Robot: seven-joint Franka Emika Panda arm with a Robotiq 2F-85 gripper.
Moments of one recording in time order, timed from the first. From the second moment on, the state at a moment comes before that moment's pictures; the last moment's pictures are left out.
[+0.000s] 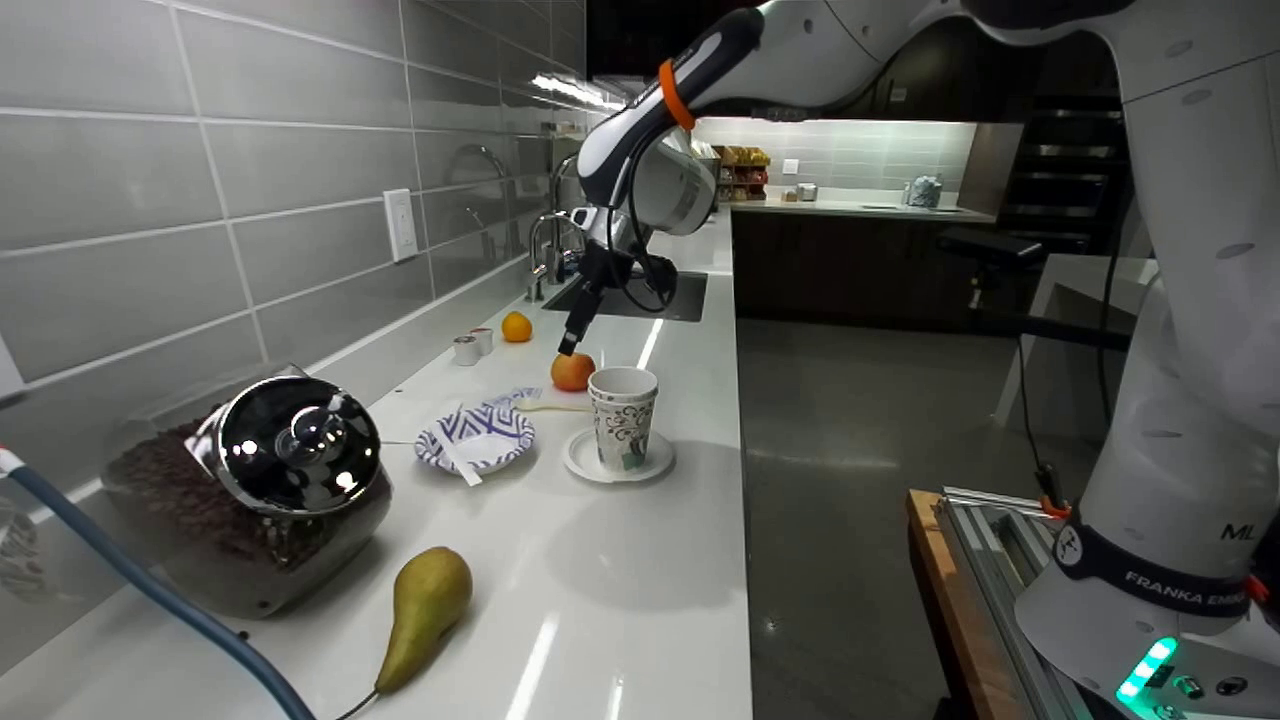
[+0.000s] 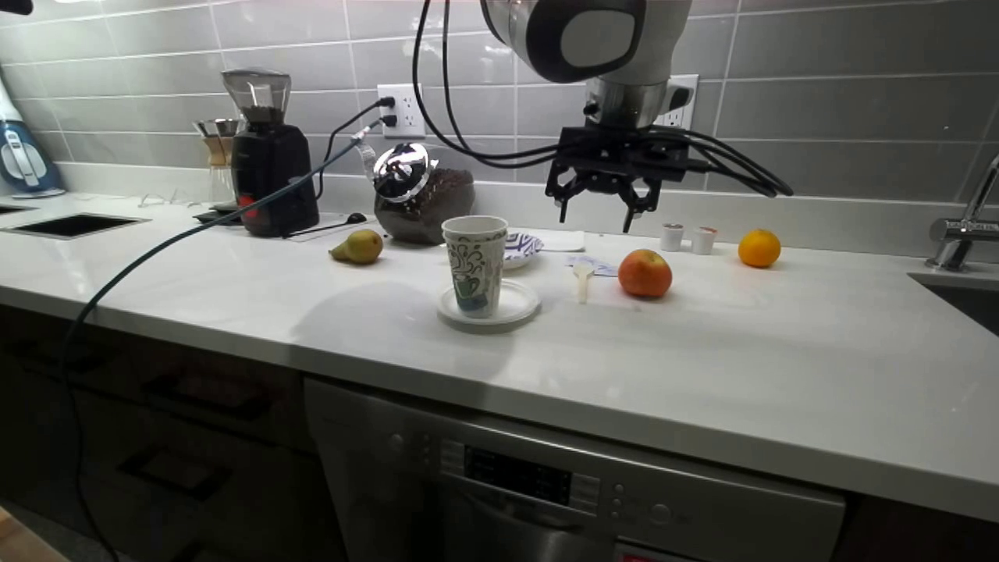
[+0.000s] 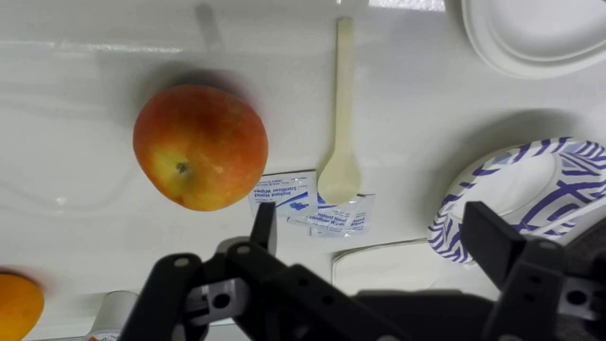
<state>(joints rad) -0.28 0.40 -0.12 -1.90 0.58 2.50 -1.00</state>
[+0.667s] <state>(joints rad) -0.29 0.45 -0.05 -1.91 0.50 2.62 -0.95</state>
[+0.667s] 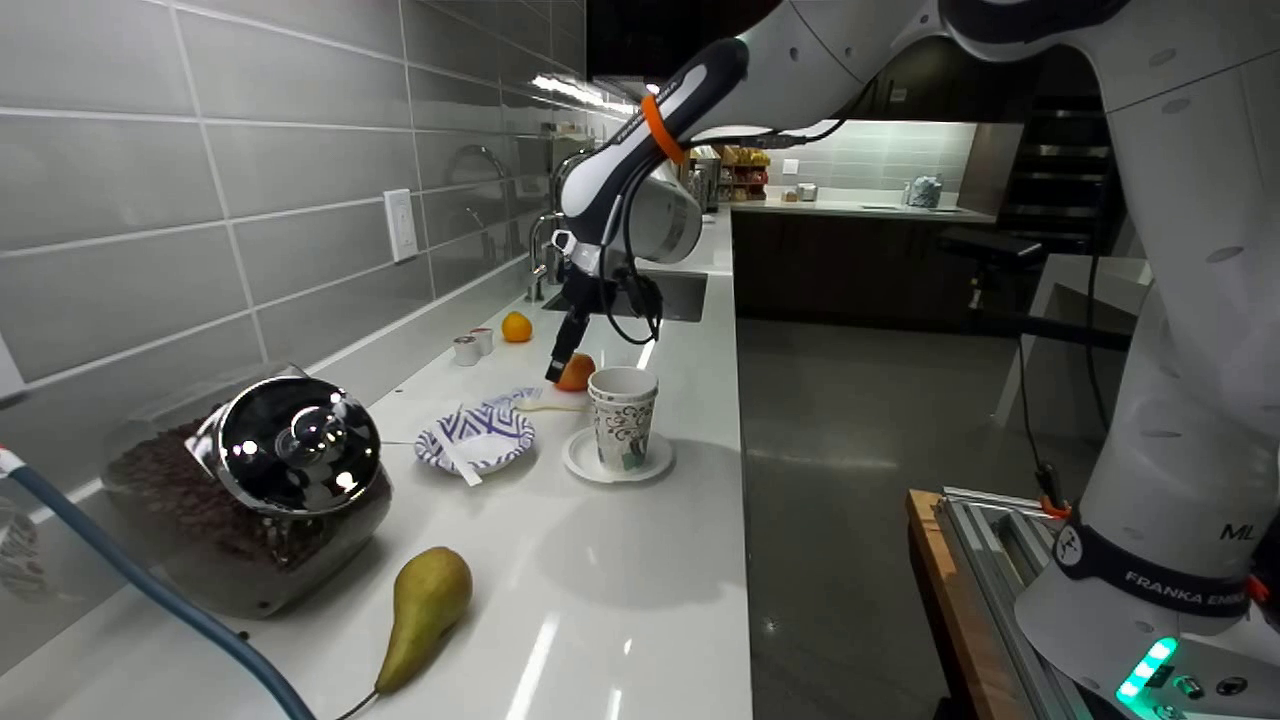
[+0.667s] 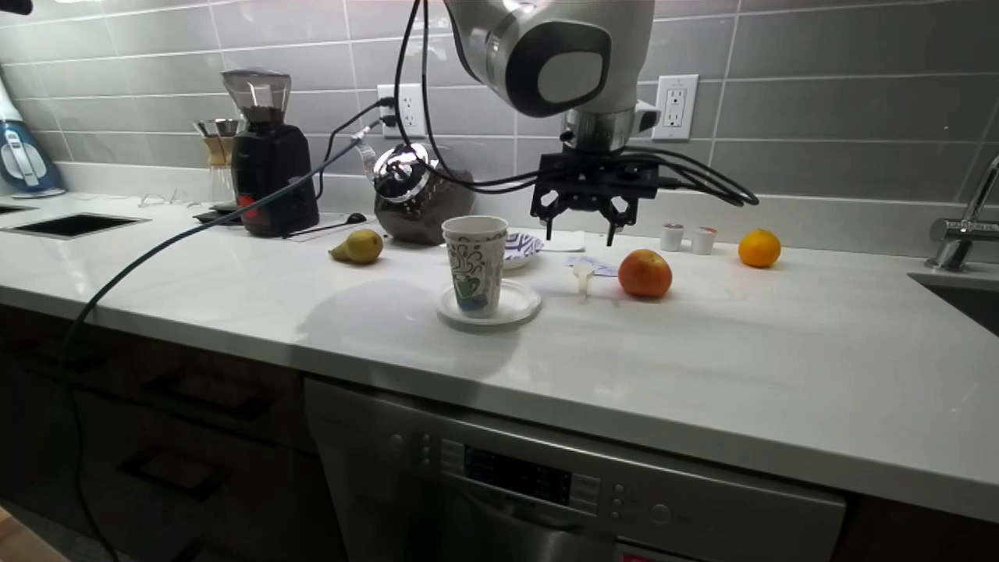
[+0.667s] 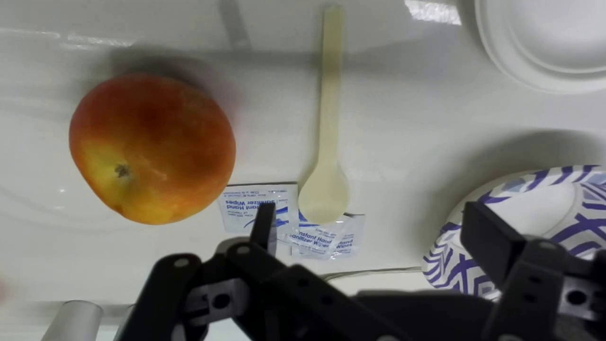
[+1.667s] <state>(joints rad) -0.38 0.55 0.06 -1.91 0.50 2.78 -0.94</state>
